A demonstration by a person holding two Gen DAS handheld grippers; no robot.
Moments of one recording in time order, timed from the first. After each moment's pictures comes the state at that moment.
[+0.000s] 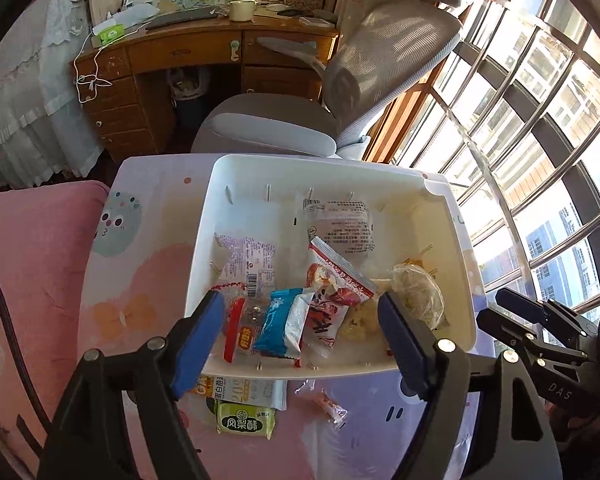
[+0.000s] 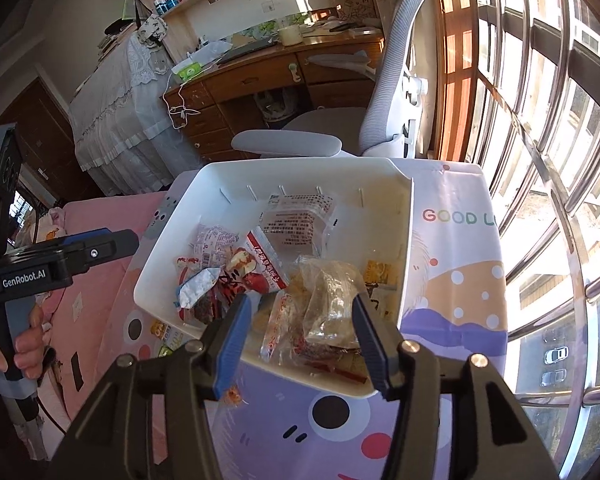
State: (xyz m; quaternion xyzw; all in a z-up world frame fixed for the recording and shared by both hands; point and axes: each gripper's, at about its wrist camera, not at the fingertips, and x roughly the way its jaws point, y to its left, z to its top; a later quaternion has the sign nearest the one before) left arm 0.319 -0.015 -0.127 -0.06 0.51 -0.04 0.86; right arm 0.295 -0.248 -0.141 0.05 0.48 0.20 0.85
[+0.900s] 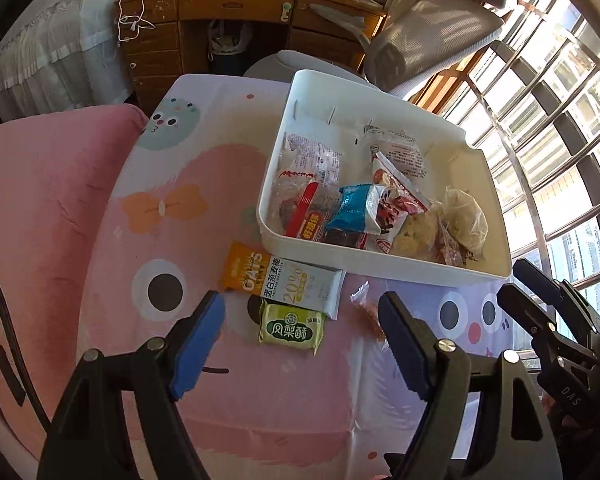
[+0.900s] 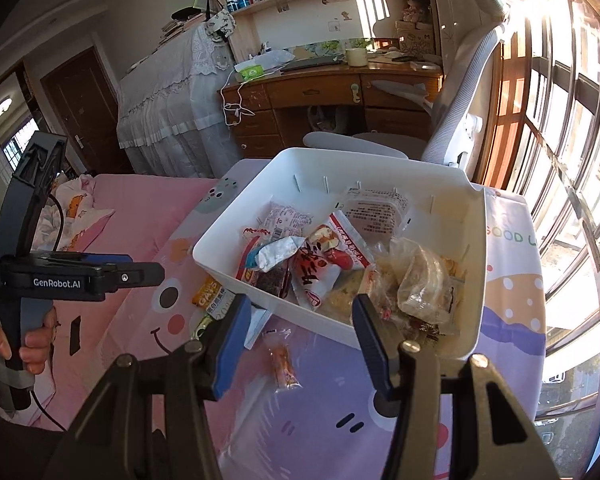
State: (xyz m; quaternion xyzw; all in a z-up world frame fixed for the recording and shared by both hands) left arm 0.224 0.048 -0.180 -0.12 0.55 -0.01 0.83; right arm 0.215 -0.186 -0.156 -0.01 0.42 0.26 0.87
